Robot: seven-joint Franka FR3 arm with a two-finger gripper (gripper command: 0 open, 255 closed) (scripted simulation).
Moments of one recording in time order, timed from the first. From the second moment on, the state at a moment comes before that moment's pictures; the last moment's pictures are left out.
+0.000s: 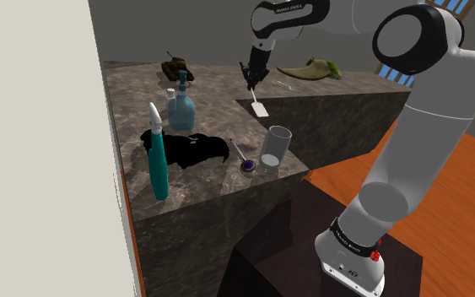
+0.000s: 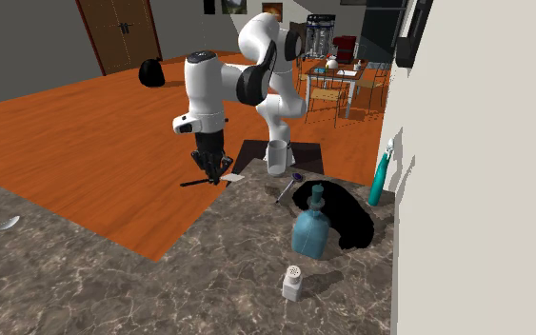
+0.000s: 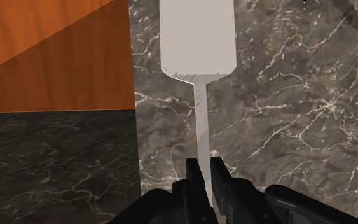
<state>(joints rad) -0.15 0.18 -0.11 -1.70 0.02 1.95 0.06</state>
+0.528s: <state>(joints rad) -0.15 0.17 -0.11 -1.61 0.02 1.85 0.06</state>
